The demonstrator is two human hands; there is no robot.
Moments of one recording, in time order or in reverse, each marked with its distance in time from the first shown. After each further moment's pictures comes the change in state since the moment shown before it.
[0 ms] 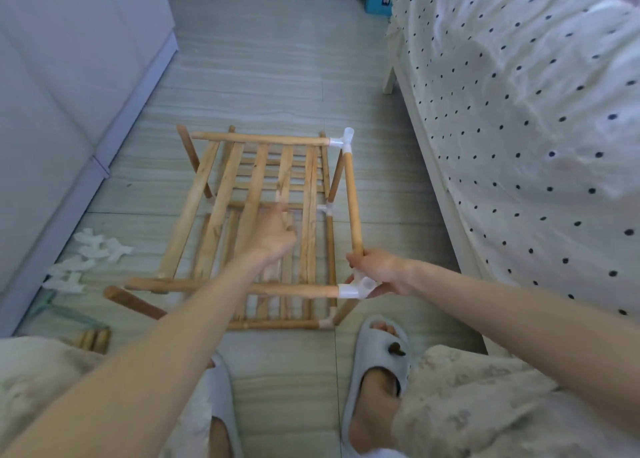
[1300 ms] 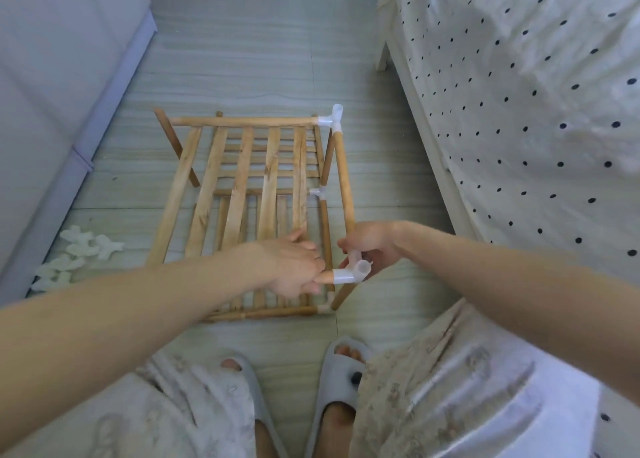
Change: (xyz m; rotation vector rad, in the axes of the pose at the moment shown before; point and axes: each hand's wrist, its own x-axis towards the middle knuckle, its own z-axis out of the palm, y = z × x) left_hand -0.015 0.004 0.010 1.186 -0.773 0.710; right_hand 0.017 -0.025 -0.003 -0.093 -0.166 0.084
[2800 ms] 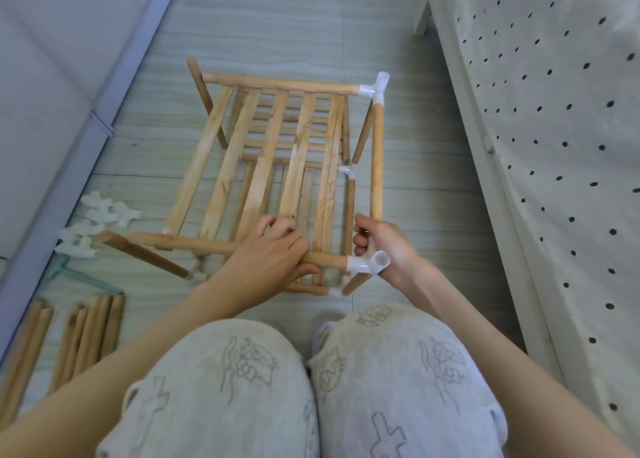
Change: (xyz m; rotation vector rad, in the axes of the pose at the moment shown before) left_hand -0.036 0.005 0.058 0.012 0.720 -0.293; right_hand 0.033 0.030 0.036 0.782 0.138 -0.237
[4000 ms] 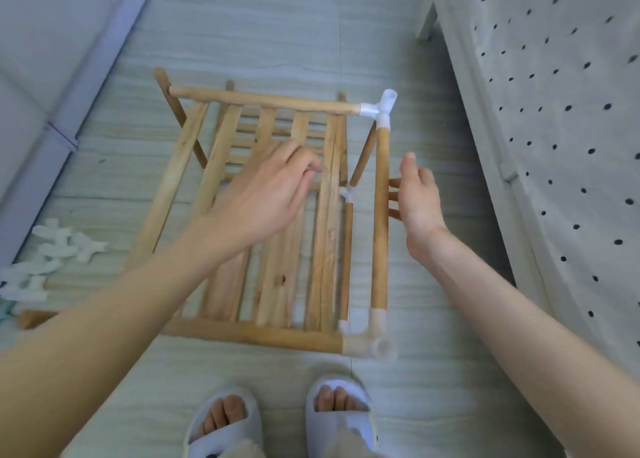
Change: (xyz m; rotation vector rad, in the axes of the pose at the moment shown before) left_hand 0.116 -0.080 -0.013 -0.283 0.206 -0.198; right_hand 0.069 -0.093 0.001 -0.197 0.358 -0.363
